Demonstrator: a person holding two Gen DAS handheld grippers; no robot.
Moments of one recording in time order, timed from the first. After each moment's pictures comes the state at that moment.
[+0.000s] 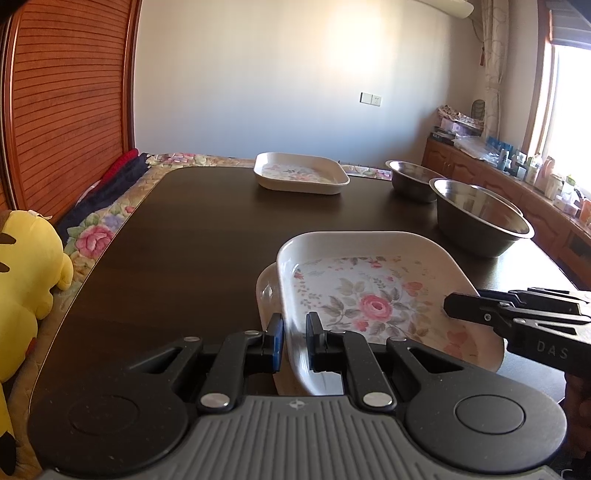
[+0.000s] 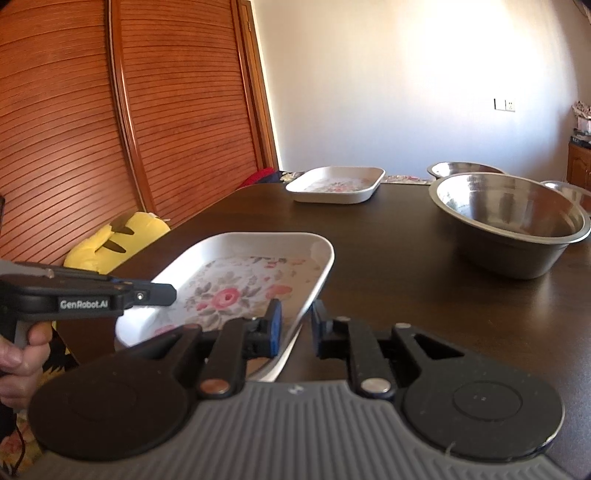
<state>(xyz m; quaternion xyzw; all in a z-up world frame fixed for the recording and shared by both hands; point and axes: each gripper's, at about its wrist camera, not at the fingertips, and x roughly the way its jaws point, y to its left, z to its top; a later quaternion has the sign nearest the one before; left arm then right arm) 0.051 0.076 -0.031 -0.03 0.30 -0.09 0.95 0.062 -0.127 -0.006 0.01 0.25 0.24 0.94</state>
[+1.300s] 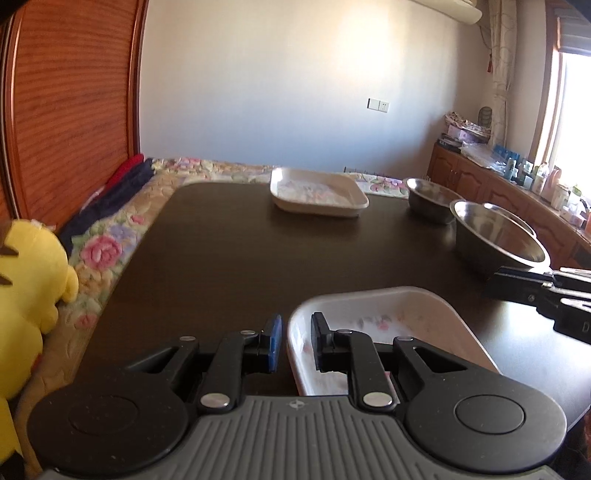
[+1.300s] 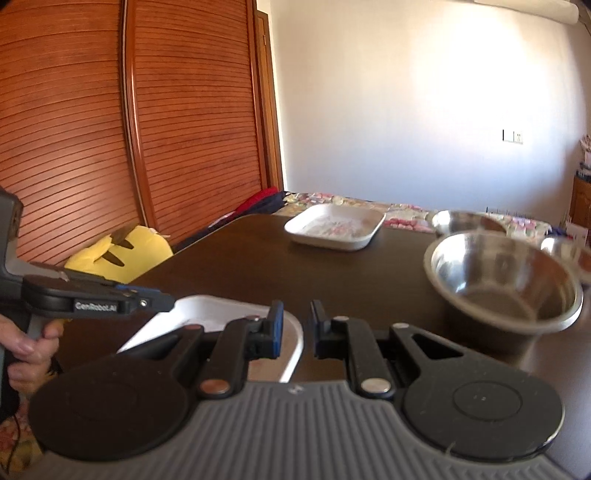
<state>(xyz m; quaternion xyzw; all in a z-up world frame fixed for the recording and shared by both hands) 0.081 0.095 -0.014 -0.03 0.29 -0.08 0.95 0.085 -0.132 0.031 -0.02 0.22 0.25 0.94</state>
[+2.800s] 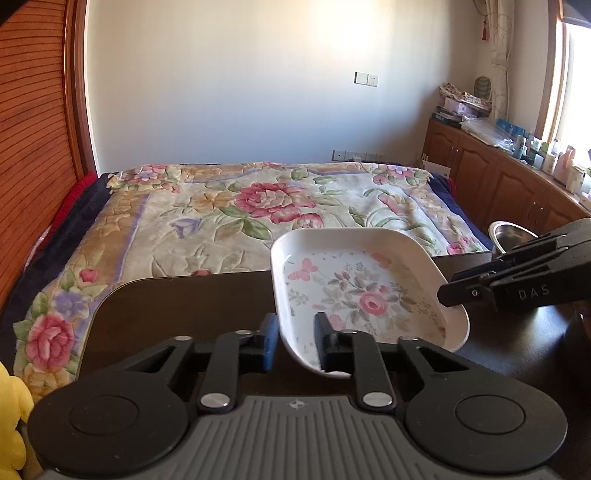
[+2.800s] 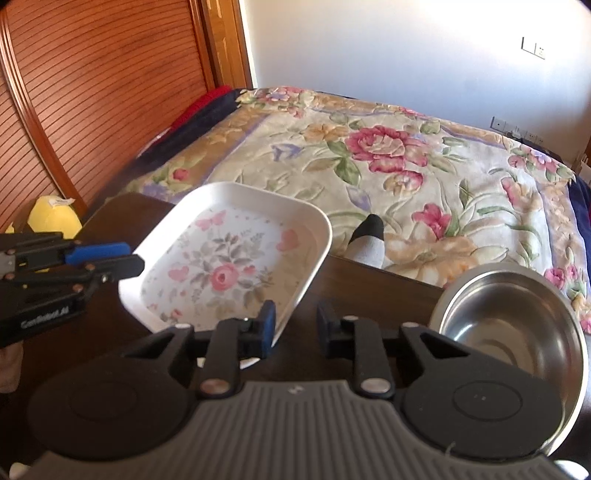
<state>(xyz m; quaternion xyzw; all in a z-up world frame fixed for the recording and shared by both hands) 0.330 0.090 -0.014 0.01 0.33 -0.12 0.94 0.351 -0.095 0.023 -0.06 0.43 0.21 0.87</state>
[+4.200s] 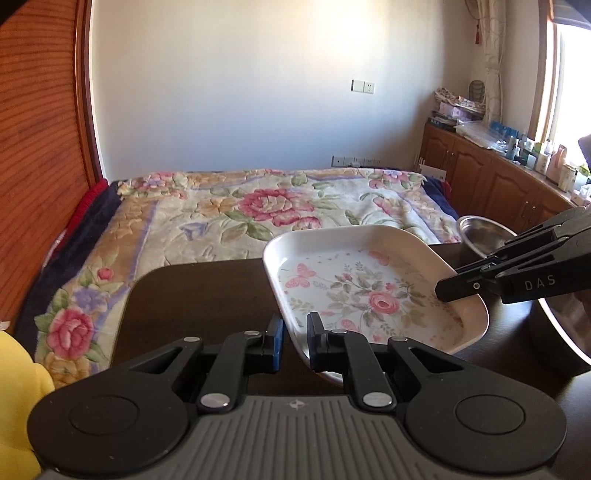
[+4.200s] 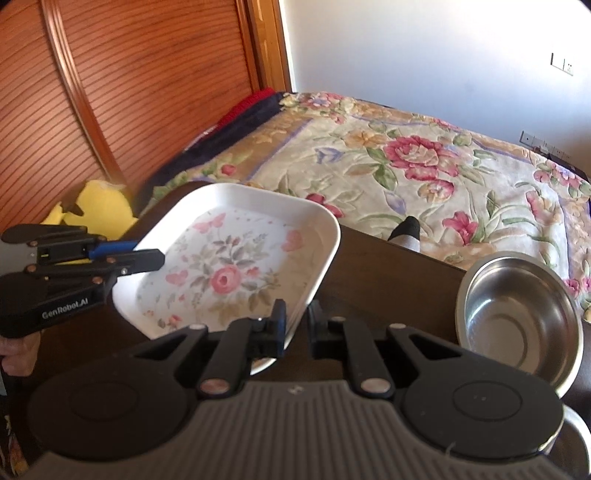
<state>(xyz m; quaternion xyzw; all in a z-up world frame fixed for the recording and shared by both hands) 0.267 0.096 0.017 0.02 0.31 -0.12 0.94 0.305 -0.096 0.053 -0.06 0.42 0.27 0.86</state>
